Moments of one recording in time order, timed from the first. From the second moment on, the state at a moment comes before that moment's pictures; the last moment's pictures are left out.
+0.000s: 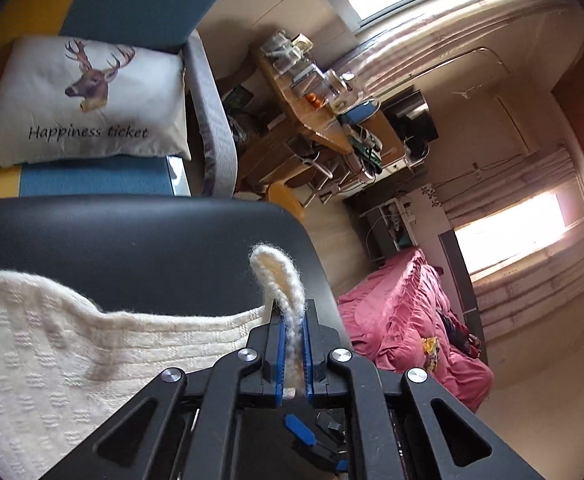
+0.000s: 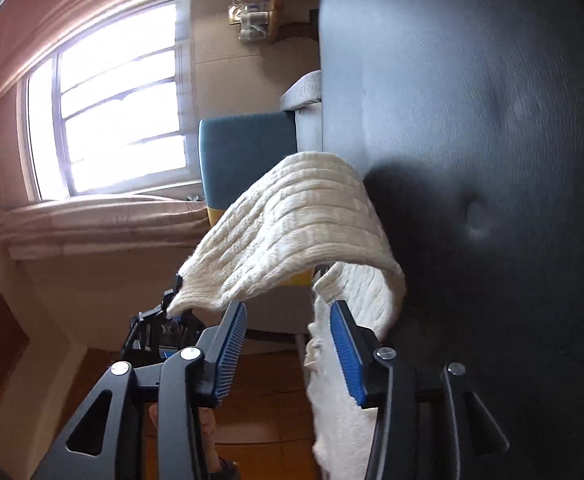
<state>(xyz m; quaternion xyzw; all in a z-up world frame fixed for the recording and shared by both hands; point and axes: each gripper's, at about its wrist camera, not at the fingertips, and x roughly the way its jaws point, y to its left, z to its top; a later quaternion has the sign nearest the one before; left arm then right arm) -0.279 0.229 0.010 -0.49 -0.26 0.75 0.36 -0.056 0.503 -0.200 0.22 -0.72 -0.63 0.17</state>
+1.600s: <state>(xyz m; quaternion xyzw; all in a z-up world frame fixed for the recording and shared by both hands) -0.193 -0.167 -0.164 -0.52 -0.33 0.77 0.15 -0.163 0.346 -0.183 0.39 -0.56 -0.72 0.10</state>
